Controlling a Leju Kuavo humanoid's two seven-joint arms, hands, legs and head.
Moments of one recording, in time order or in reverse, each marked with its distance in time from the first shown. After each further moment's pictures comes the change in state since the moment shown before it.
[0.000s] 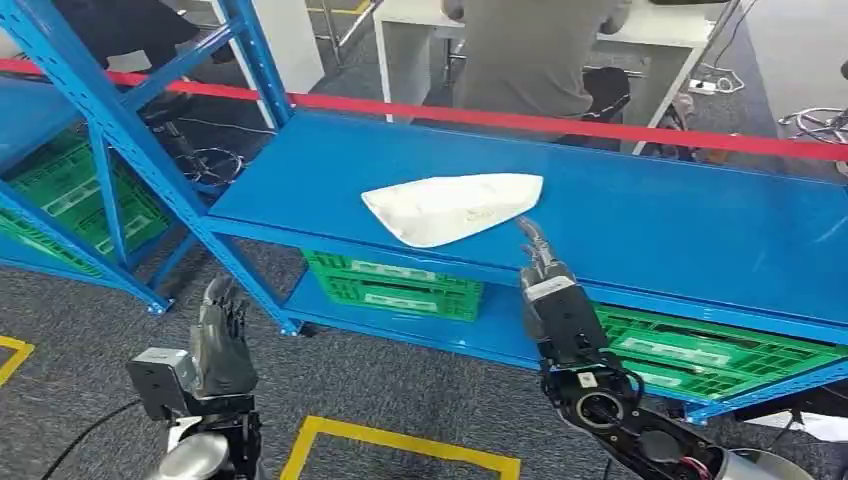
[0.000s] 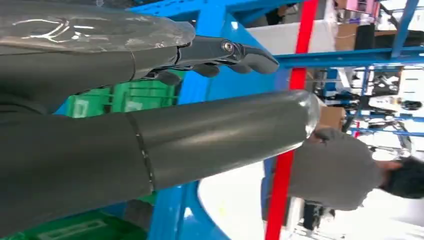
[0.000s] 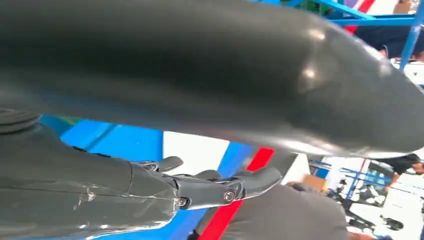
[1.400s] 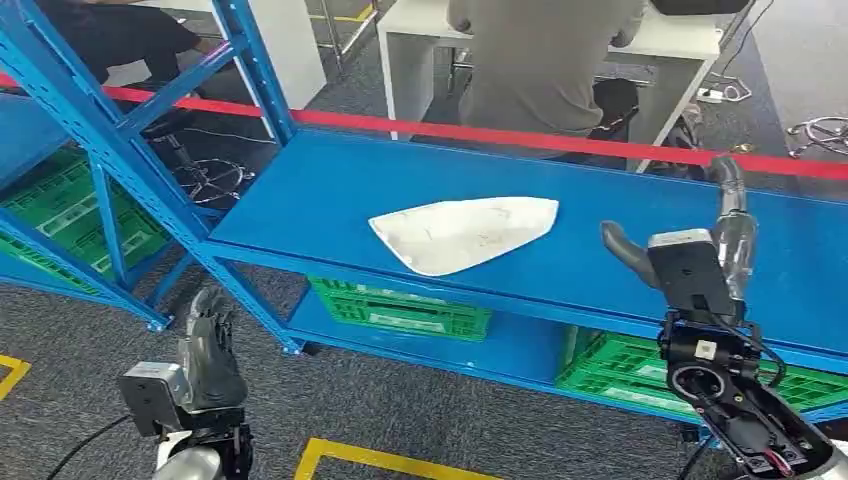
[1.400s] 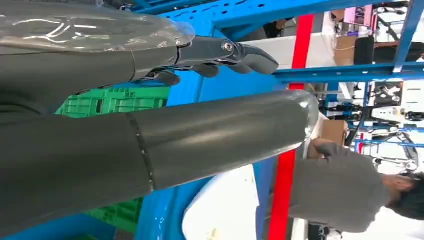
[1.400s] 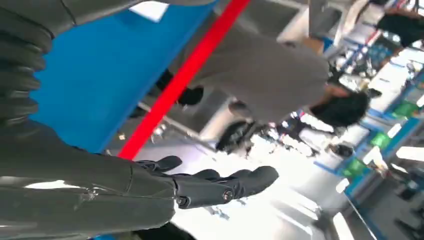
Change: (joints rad) left arm 0.061 0.015 0.029 -0.042 -0.057 0.029 0.016; right arm 0.094 -0.106 -0.436 -0.203 0.492 -0.020 0.312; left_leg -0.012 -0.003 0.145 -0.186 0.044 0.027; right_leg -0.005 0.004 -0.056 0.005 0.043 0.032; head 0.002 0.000
